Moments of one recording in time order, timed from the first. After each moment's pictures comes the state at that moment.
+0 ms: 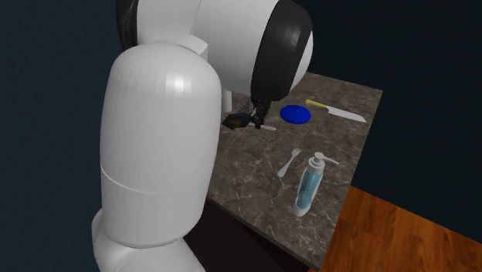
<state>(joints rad) 0.00 0.35 0.50 -1.98 -0.23 2.32 1.98</state>
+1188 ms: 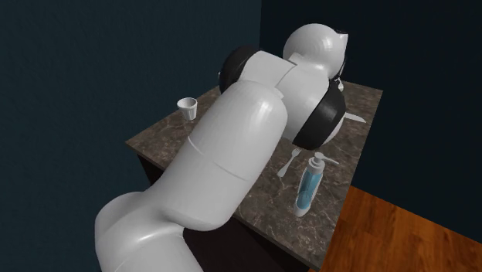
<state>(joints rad) -0.04 0.82 0.38 -1.20 -0.30 2.01 1.69</state>
